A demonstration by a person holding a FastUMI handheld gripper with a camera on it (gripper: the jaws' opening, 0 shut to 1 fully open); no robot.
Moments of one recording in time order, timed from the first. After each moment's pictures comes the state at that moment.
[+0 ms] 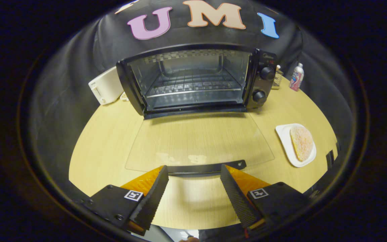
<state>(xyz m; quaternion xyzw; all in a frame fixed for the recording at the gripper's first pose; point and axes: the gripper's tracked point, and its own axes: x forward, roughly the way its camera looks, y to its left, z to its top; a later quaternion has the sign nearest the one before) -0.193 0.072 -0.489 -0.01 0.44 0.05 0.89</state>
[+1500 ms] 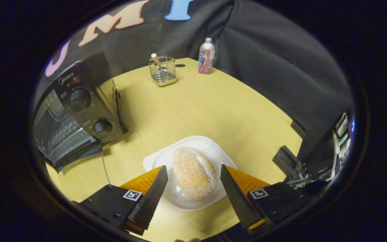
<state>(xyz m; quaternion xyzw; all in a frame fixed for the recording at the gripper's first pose) -0.129 -0.217 -0.524 0.02 0.48 -0.24 0.84</state>
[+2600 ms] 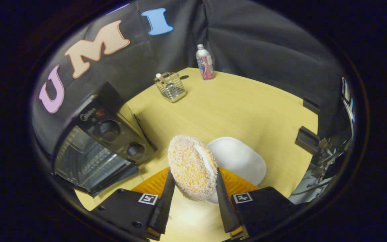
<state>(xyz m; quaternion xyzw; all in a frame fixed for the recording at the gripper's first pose) -0.096 -0.147 -0.488 0.19 0.38 -0.23 0.87</state>
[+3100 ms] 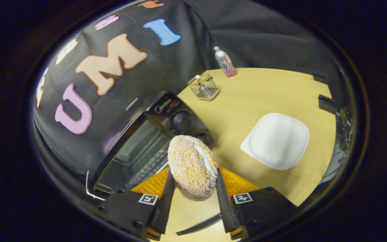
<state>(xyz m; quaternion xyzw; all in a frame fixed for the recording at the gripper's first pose) -0.083 -0.017 -0.467 0.31 0.33 -0.18 0.87</state>
